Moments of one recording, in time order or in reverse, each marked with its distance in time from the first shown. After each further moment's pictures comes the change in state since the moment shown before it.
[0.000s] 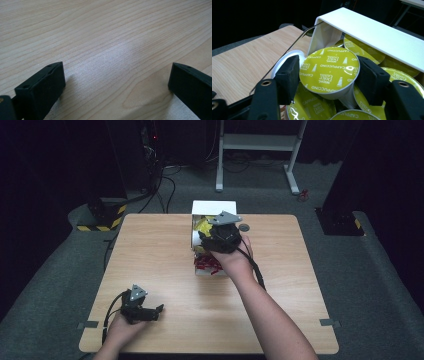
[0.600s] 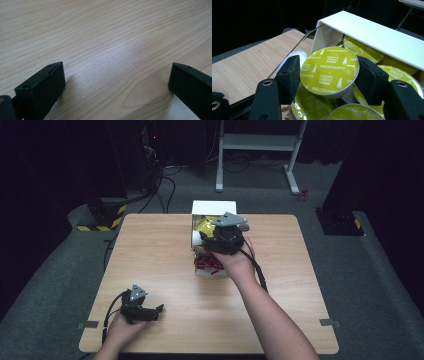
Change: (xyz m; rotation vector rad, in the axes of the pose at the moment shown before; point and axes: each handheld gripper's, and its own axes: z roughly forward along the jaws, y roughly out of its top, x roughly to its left) left arm 0.000 0.000 0.000 0.001 0.000 -0.001; right arm -0.002 -0.003 -0.009 -0.038 0.025 0.027
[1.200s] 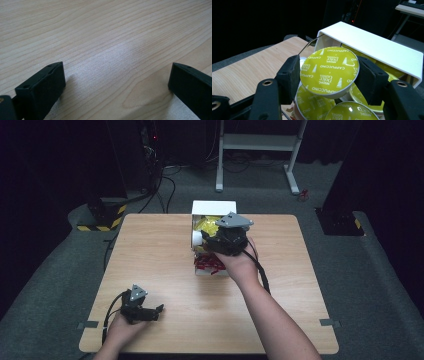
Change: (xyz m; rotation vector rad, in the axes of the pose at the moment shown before) left arm 0.000 0.000 0.000 0.000 0.001 -0.002; right arm 0.001 0.003 -0.017 -0.051 0.004 0.011
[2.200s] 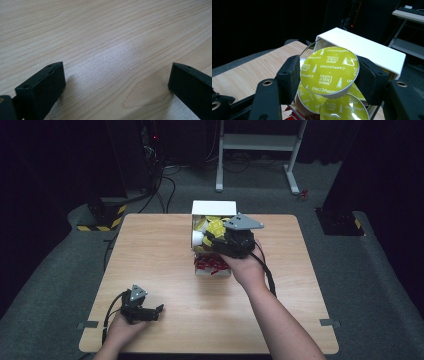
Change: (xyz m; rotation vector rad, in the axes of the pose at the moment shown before) left arm 0.000 0.000 0.000 0.001 0.000 0.001; right arm -0.004 0.000 -0.024 -0.041 0.003 0.003
